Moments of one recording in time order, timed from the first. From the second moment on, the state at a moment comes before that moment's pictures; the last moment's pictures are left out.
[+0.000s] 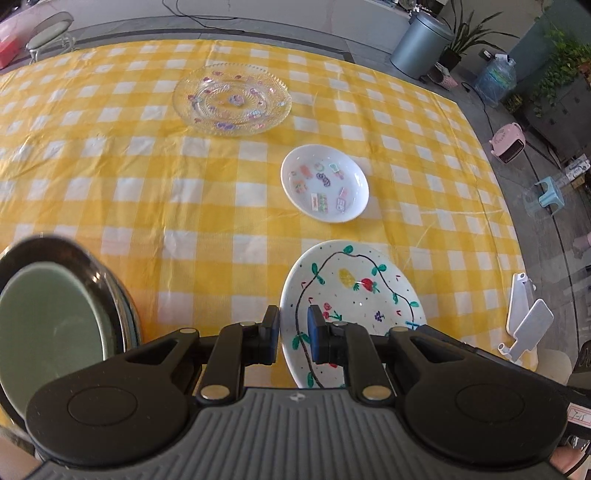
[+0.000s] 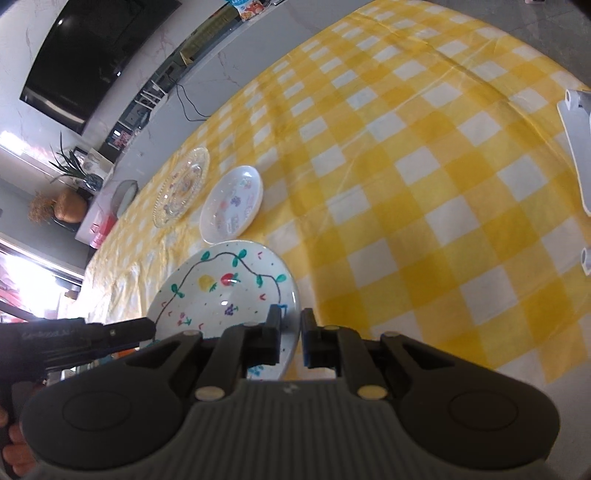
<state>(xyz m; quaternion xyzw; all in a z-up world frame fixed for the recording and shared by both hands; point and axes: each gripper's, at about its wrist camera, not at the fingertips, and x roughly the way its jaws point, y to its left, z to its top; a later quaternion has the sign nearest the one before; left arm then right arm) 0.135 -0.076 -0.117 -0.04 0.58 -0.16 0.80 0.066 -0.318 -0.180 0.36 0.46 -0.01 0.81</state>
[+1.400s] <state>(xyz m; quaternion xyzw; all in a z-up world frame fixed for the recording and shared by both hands) 0.113 -0.073 -0.173 -0.06 0.60 -0.13 0.79 0.075 -0.300 -0.192 0.27 0.49 -0.03 0.83</state>
